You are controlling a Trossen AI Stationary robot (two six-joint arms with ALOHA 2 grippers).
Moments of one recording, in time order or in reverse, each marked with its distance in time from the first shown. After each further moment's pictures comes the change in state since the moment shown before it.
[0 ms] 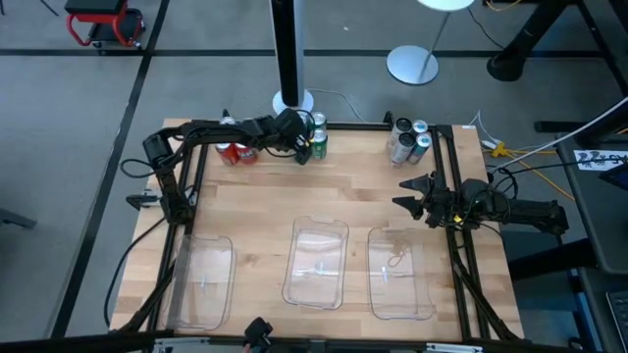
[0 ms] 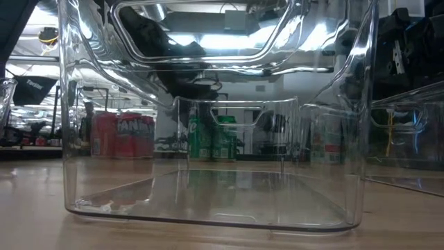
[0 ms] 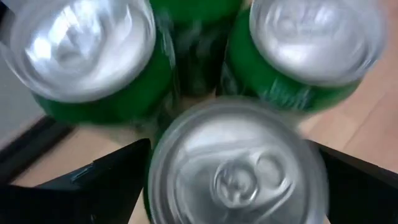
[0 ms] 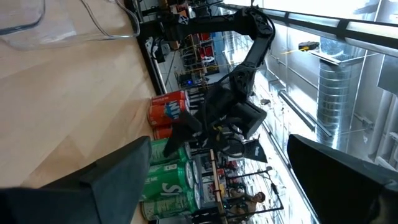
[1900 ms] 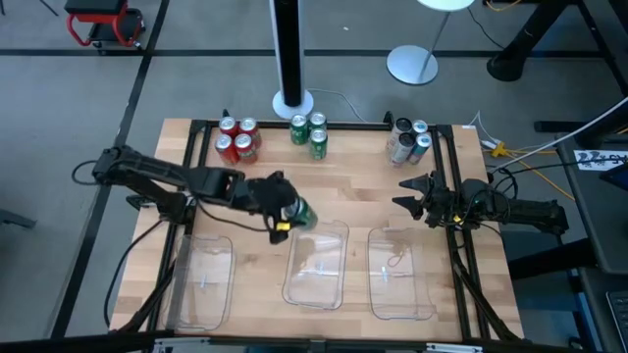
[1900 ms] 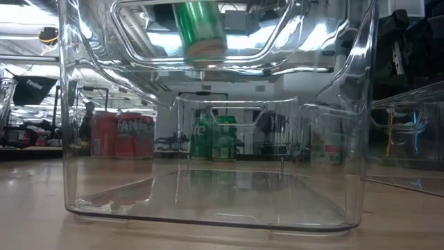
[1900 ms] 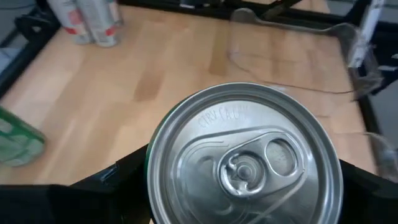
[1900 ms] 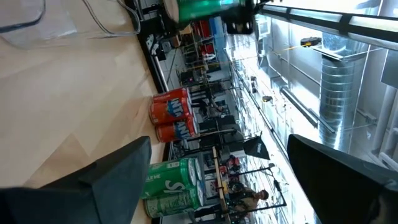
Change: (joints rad) left arm -0.740 -0.436 0.019 -0.197 -0.116 -0.076; right arm 0.000 0.000 0.000 -0.008 0.011 0.012
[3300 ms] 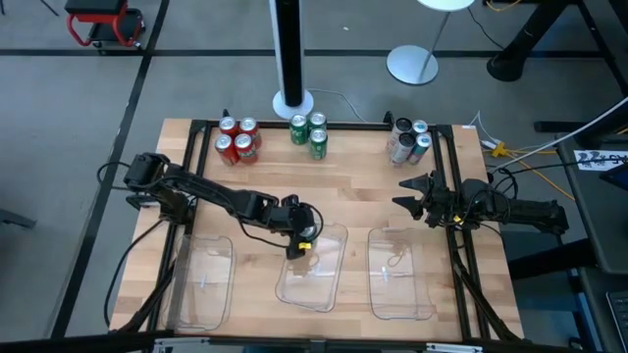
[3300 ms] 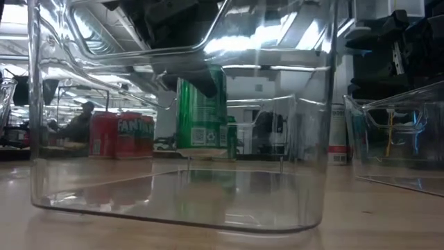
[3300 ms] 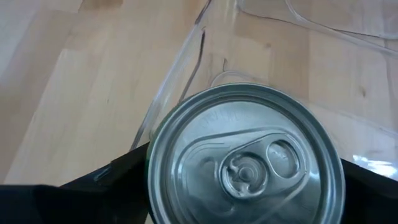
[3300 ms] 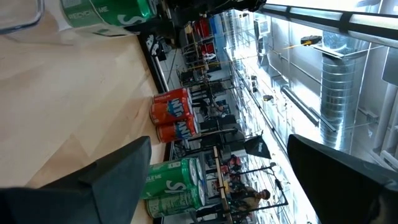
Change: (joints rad) left arm -0.002 0.307 -0.097 0.138 0.060 -0.061; right arm 0.000 0.000 0.000 0.000 0.001 0.011
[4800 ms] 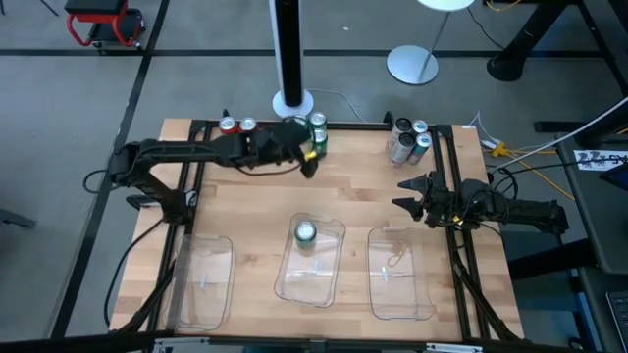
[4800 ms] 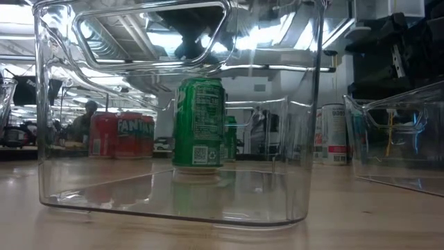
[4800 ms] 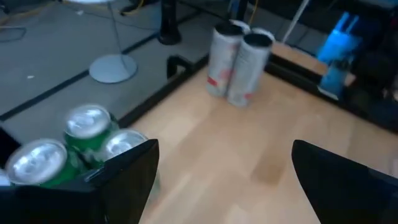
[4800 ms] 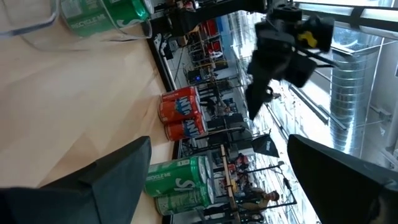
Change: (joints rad) left arm 0.428 -0.176 0.115 0.147 -0.118 0.060; right arm 0.000 0.000 0.000 -0.033 0.000 0.018
